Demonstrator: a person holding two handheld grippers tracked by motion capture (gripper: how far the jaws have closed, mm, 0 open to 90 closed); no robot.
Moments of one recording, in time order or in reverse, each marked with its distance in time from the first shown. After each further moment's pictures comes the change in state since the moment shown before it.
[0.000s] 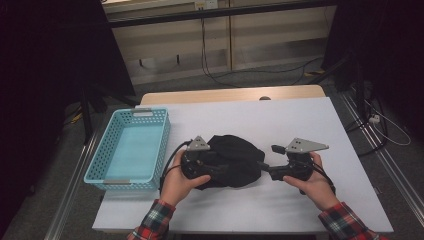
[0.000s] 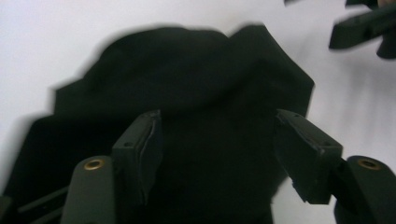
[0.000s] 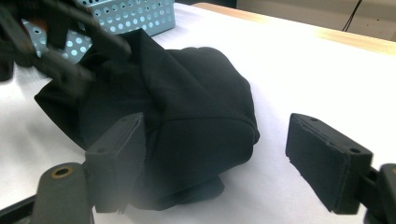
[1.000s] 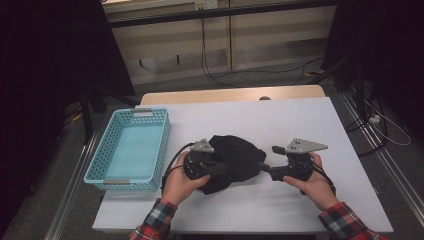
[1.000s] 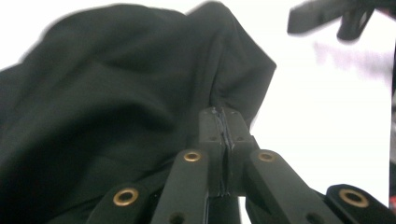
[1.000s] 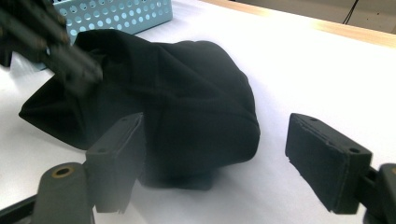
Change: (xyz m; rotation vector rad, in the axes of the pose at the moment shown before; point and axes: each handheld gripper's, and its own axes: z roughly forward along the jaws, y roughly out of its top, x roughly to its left) left arm 0.004 0.007 -0.012 0.011 -0.073 -0.024; right arm -0.002 -0.003 0.002 0.025 -0.006 -0.002
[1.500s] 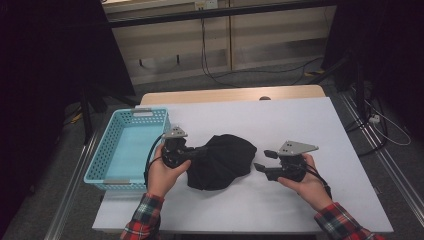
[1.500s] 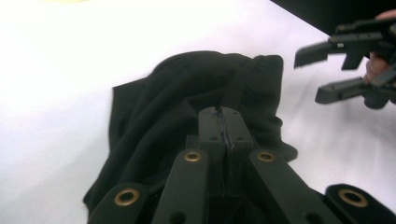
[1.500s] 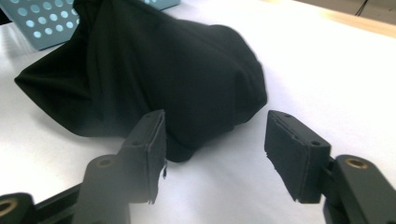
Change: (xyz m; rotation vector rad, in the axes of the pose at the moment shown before) left arm 0.033 -0.002 -0.040 -0.132 0.115 -0.124; right arm 0.009 -0.002 0.014 0.049 0.023 -0.041
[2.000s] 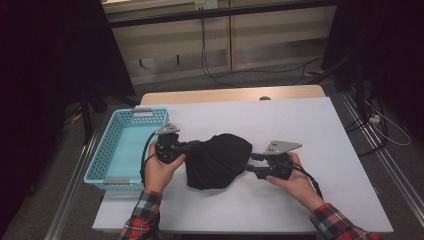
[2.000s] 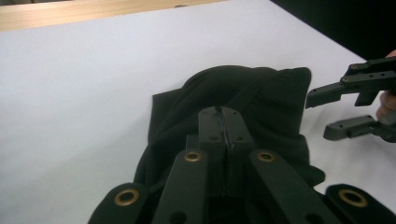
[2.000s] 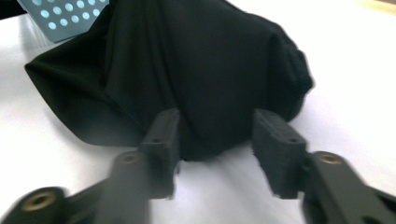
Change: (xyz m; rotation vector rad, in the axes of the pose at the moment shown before) left arm 0.016 0.001 -0.005 -0.046 0.086 -0.041; right arm 0.007 0.004 0.032 0.033 0.072 -0.021
